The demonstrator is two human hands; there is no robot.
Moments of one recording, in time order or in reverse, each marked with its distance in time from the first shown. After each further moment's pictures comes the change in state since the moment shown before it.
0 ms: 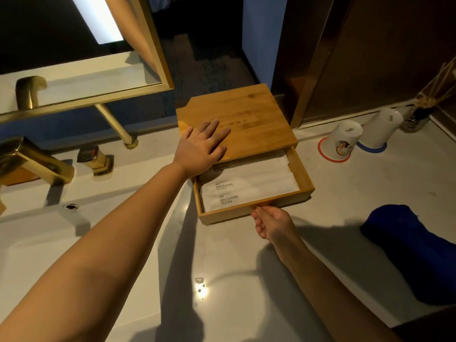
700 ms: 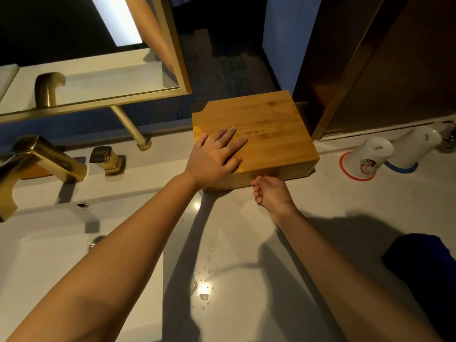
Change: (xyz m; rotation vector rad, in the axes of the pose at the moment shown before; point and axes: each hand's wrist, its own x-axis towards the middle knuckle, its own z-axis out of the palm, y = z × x) left_hand 0.002 -0.004 0.003 0.004 0.039 0.015; right_hand 0.100 -0.050 0.034 0.023 -0.013 -0.034
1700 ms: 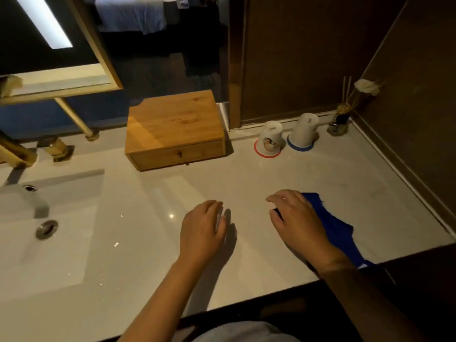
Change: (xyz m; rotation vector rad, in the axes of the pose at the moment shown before) left_hand -0.135 0.260 0.050 -0.308 0.194 -0.307; right_hand -0.171 0.028 -0.238 -1.185 0.162 -0.748
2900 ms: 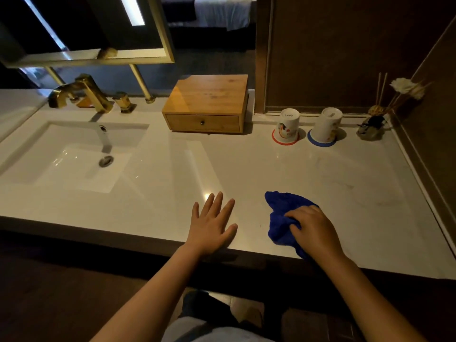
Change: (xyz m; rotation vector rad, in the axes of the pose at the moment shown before) left_hand -0.084 0.068 0.083 0.285 -0.291 -0.268; right_hand -0.060 0.125 -0.007 0.111 -0.222 -0.135
